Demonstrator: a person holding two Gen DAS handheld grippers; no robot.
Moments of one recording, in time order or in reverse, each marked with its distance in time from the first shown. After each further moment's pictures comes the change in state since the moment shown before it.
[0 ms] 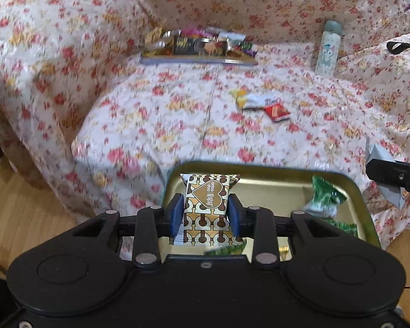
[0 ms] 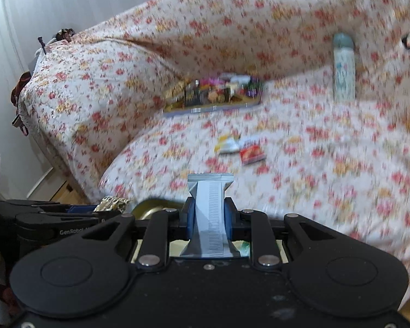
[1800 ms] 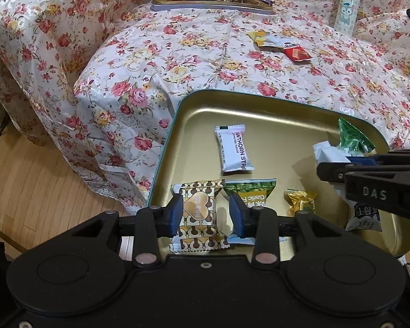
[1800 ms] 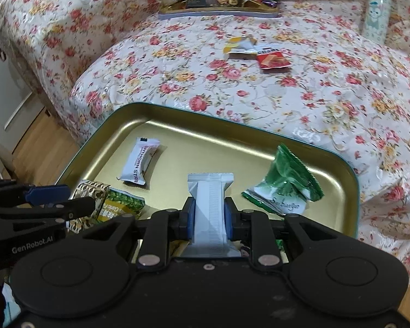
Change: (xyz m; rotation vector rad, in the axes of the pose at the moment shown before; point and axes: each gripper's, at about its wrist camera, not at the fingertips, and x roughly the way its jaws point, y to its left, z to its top) left arm 0.029 0.007 -0.042 -0.016 0.146 0.048; right arm 0.097 0.030 -0.042 -0.142 0.321 -0.091
